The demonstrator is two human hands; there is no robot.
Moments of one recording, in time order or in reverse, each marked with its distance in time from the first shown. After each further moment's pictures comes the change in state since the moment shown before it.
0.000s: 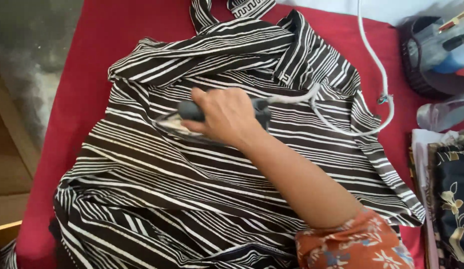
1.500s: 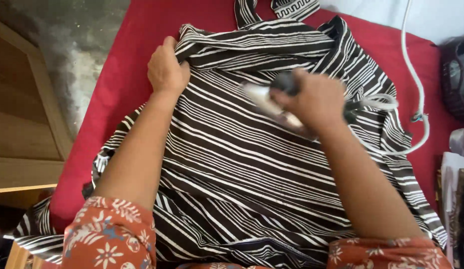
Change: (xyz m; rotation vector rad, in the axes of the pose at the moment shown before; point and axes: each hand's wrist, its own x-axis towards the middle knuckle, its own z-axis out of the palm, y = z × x) left_hand 0.131 -0.330 0.120 0.176 0.160 -0.809; right_hand -0.024 0.072 -0.016 -0.186 -0.038 0.271
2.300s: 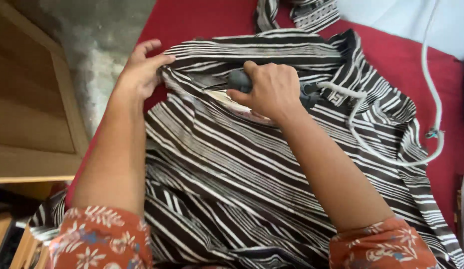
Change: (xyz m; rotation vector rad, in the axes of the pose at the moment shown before) left_hand 0.020 -0.081 -0.042 -1.063 -0.226 -0.402; right_hand 0.056 -0.089 0.003 0.072 0.203 -0.236
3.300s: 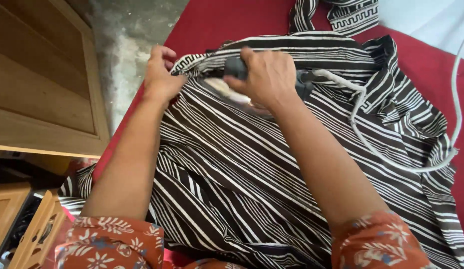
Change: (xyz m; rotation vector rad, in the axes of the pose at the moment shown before) left_hand -0.059 -0.011 -0.027 0.642 0.305 0.328; right_hand 0.029 -0.054 0.009 0.071 -0.062 -0.168
